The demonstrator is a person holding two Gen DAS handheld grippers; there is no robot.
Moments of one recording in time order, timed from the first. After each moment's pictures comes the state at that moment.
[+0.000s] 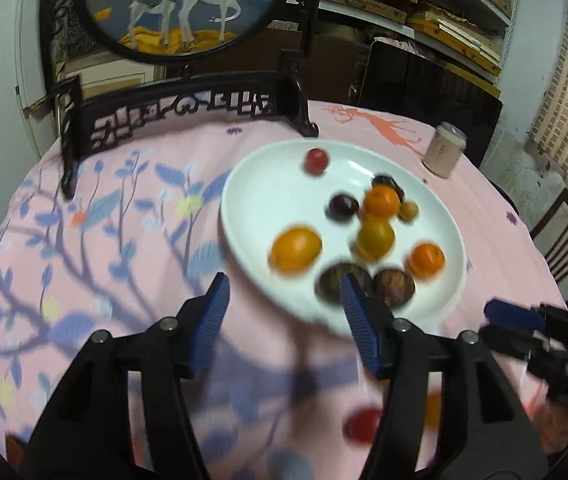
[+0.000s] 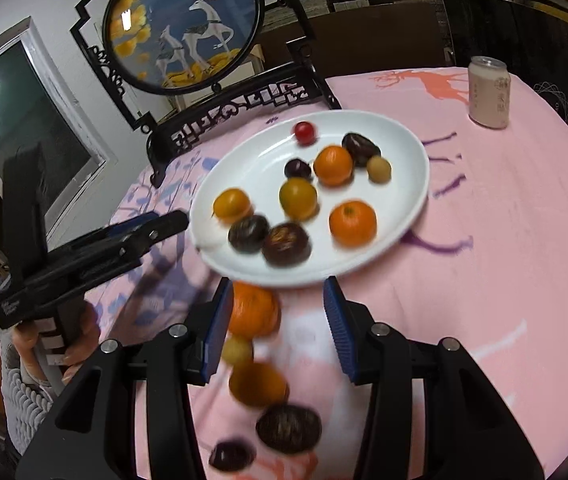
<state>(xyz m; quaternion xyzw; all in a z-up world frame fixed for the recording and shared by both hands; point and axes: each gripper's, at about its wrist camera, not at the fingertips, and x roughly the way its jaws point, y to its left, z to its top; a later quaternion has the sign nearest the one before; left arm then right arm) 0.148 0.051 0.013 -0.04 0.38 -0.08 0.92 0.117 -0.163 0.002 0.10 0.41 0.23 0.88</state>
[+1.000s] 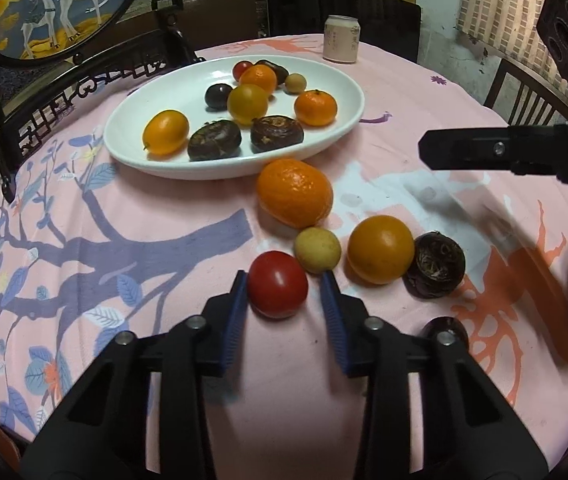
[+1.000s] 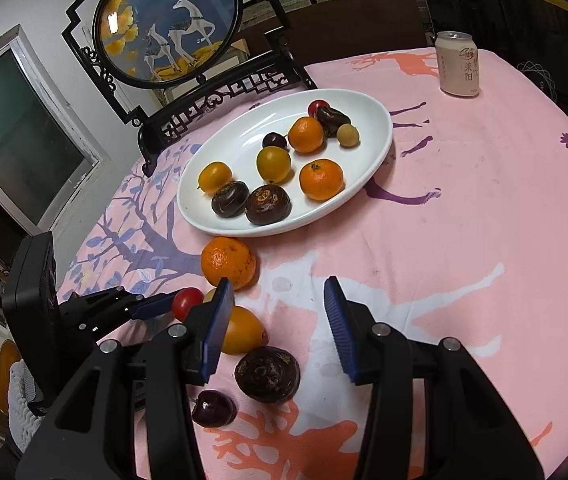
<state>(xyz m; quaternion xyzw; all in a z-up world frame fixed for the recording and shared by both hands) 0.080 -0.013 -0.042 0.10 0.42 -0.20 0.88 0.095 -0.184 -0.010 0.12 0.43 0.21 0.87</state>
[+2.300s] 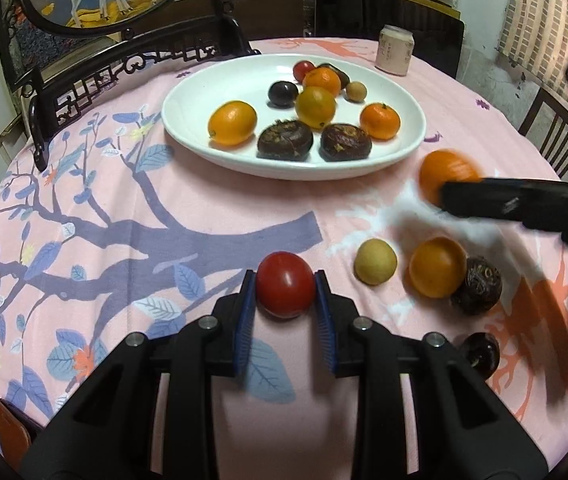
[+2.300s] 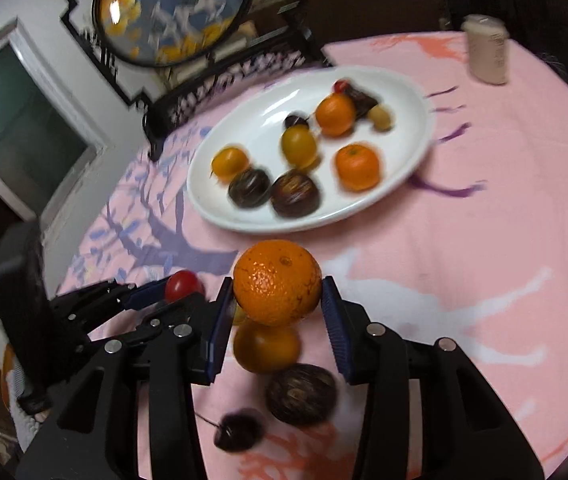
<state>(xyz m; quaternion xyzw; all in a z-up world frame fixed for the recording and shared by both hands) 0.093 0.018 -0.035 0.06 0.43 -0.13 0.89 0.107 -0.163 -0.015 0.13 0.44 0.22 0.86</state>
